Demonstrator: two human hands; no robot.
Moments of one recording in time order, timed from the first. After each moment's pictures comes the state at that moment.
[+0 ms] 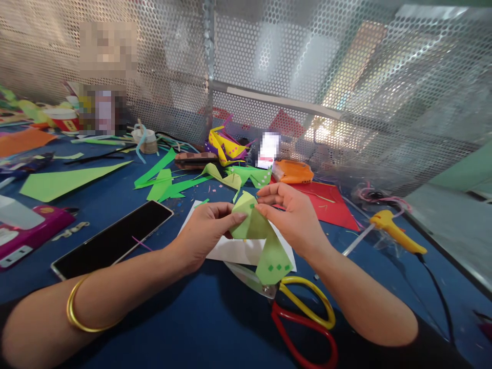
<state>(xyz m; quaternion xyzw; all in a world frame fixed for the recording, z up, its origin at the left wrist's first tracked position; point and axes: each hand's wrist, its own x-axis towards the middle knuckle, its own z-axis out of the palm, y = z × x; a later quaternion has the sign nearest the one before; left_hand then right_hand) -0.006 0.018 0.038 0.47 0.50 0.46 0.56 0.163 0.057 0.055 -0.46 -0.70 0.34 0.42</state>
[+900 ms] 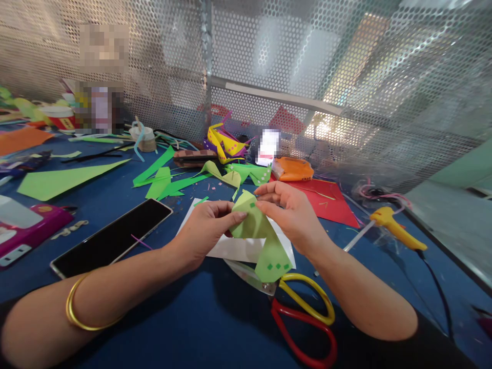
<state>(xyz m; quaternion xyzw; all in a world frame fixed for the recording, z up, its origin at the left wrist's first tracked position) -0.006 0.020 0.035 0.48 0.49 0.47 0.55 0.163 0.055 0.058 -0.45 -0.67 0.43 0.41</state>
